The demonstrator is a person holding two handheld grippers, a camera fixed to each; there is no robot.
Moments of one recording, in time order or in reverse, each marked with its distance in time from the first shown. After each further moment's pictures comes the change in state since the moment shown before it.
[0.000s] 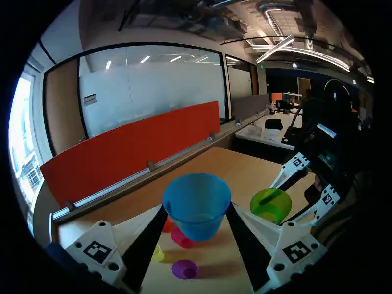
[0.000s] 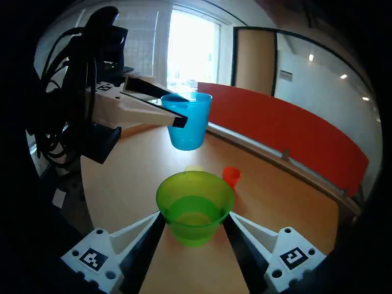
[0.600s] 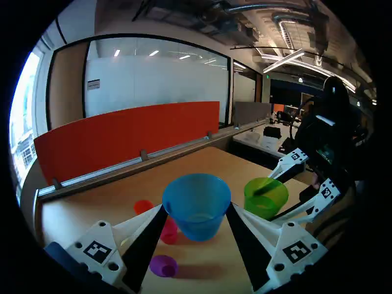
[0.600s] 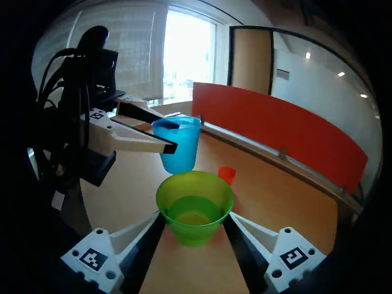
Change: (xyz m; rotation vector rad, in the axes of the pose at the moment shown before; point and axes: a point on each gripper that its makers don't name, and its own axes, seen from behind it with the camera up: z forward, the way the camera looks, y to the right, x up) left arm -0.037 0.016 0.017 -0.027 0.011 -0.138; right arm -0.002 0.015 -0.002 -0.017 -0.003 0.016
